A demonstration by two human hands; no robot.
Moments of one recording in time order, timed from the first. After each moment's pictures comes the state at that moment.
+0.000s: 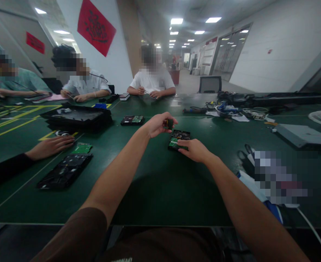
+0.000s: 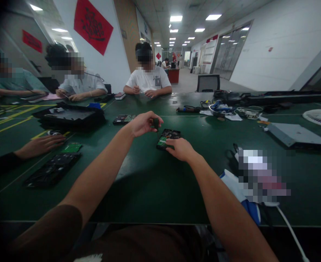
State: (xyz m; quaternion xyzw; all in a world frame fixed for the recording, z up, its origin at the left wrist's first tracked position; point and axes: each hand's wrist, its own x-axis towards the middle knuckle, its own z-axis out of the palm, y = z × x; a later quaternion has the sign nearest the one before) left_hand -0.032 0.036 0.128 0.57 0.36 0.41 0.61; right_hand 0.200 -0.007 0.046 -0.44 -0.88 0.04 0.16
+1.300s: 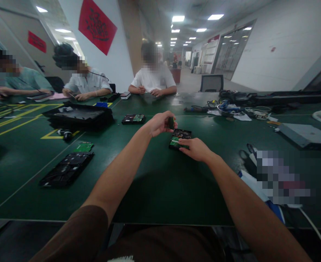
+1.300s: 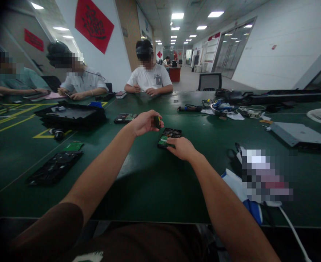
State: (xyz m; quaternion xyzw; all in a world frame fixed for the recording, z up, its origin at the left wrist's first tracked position) left_hand -0.029 0.034 0.128 0.52 0.37 0.42 0.64; right_hand 0.198 -0.010 0.050 -0.45 -0.88 0.04 0.15
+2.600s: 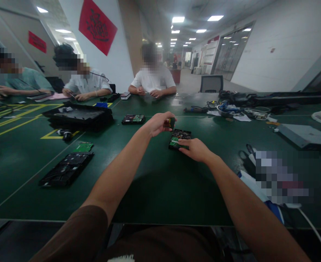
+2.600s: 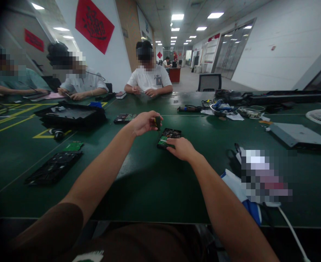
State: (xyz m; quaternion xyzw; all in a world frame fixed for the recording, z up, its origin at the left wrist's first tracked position) left_hand -0.028 0.035 0.128 0.52 0.38 0.45 0.62; right_hand 0.199 -0.008 0.048 -0.45 -0.88 0.04 0.15
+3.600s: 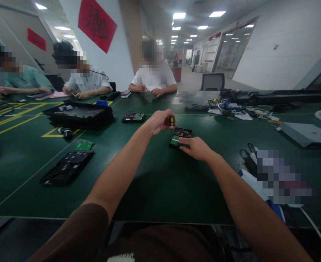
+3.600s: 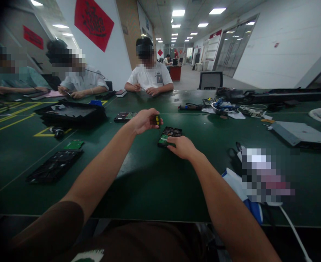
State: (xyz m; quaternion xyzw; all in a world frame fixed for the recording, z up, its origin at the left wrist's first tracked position) left_hand -0.025 0.035 0.129 0.50 0.40 0.47 0.61; right_hand 0.201 -0.001 0.040 -0.43 -0.89 0.03 0.15
